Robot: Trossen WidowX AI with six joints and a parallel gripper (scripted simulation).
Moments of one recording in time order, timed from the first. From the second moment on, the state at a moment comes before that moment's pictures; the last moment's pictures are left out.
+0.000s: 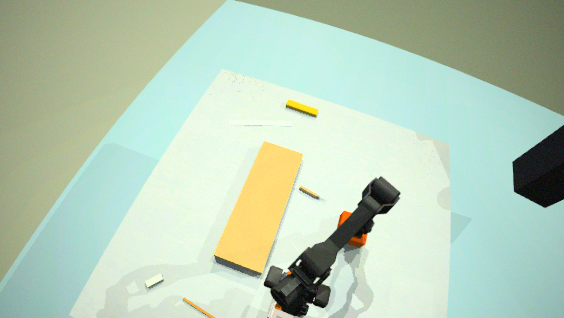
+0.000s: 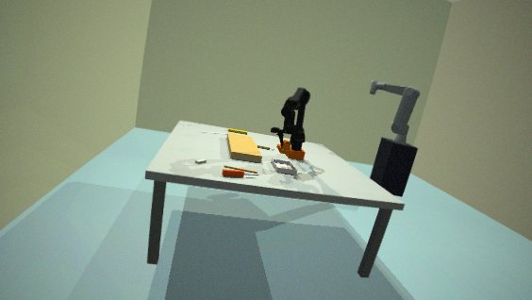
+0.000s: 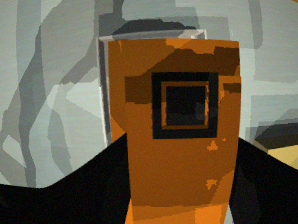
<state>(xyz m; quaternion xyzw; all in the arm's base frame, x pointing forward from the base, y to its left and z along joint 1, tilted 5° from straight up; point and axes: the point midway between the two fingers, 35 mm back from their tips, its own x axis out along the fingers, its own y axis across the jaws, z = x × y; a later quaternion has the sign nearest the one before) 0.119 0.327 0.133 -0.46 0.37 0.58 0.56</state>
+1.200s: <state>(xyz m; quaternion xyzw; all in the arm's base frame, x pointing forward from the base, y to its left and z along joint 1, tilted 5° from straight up) 0.108 0.337 0.081 -0.46 0.36 0.59 0.55</state>
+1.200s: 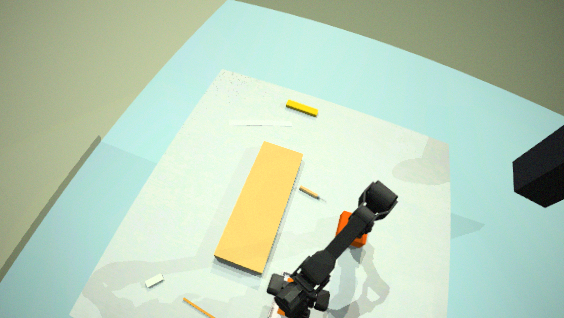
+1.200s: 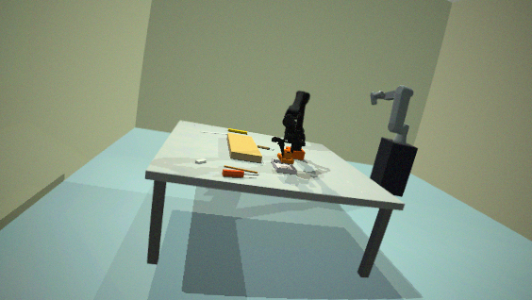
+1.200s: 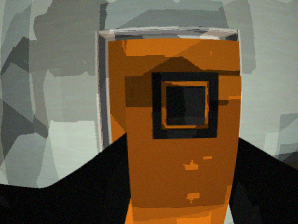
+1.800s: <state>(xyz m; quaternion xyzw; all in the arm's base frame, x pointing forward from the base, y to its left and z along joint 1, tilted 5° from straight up) 0.110 0.336 0.053 -0.47 0.36 0.59 0.55</state>
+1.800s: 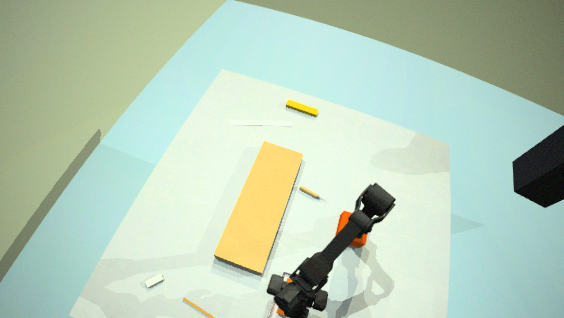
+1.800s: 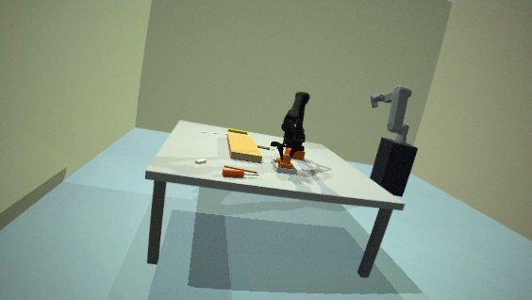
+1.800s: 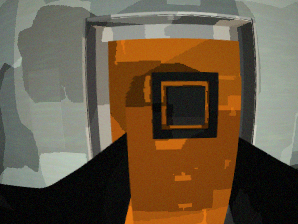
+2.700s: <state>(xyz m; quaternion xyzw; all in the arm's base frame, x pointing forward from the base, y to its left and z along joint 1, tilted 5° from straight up) 0.108 0.330 0.045 -0.47 0.37 0.59 0.54</state>
